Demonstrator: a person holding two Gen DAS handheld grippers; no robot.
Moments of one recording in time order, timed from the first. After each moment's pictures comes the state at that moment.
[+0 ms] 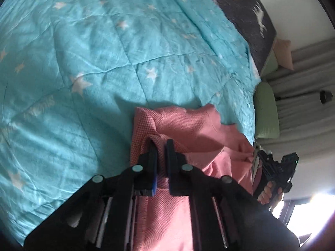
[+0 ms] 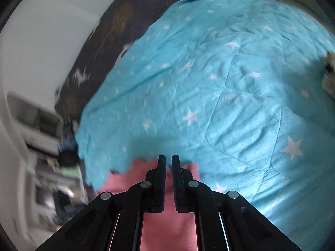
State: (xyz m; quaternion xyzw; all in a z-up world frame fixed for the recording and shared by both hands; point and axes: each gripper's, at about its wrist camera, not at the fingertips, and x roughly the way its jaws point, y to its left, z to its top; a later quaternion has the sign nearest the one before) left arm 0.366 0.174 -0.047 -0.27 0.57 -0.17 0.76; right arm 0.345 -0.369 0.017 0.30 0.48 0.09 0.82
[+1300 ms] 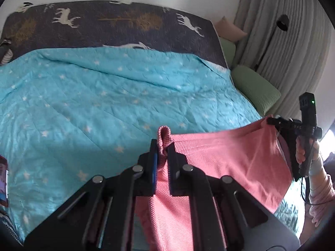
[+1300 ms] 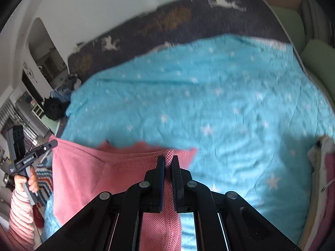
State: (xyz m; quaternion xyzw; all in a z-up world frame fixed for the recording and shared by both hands) left arm 0.334 0.135 0.049 -0.03 0.35 -0.25 0.90; right arm 0.313 -0.322 0.084 0.12 0.40 0.13 0.90
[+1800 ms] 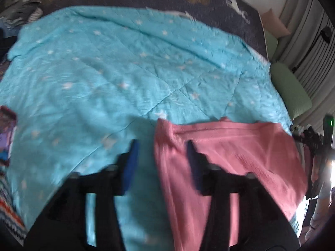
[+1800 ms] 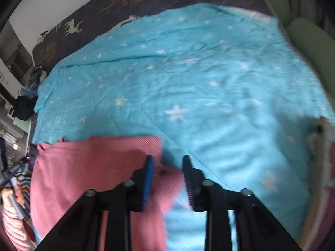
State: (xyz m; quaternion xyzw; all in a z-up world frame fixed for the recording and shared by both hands) left arm 0.346 0.164 -0.007 -0.07 0.44 -0.13 0.88; right arm 0.343 -0.341 0.026 0.10 0.51 0.03 0.86
